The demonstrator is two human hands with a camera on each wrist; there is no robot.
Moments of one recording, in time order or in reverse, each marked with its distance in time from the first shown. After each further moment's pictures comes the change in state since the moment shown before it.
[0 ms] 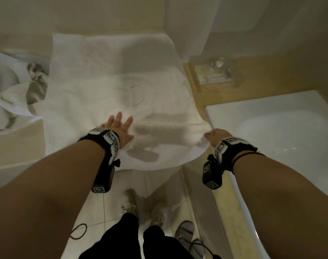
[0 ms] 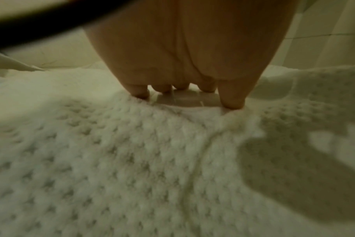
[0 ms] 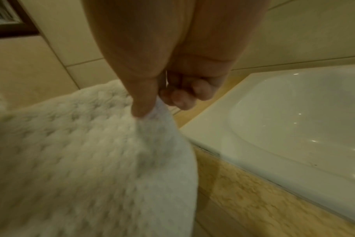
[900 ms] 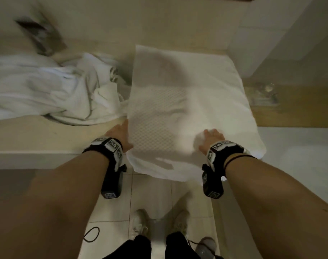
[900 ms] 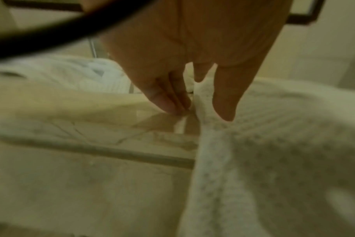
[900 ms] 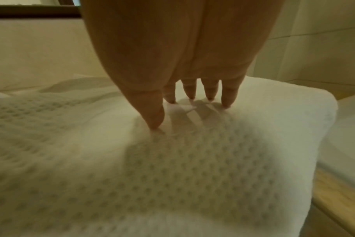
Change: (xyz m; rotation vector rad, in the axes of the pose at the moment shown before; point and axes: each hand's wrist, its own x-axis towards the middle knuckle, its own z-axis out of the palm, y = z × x) left_hand -0.037 -0.213 0.030 -0.444 0.200 -0.097; right_hand -0.089 -0.210 0.068 -0.442 -0.011 -0.204
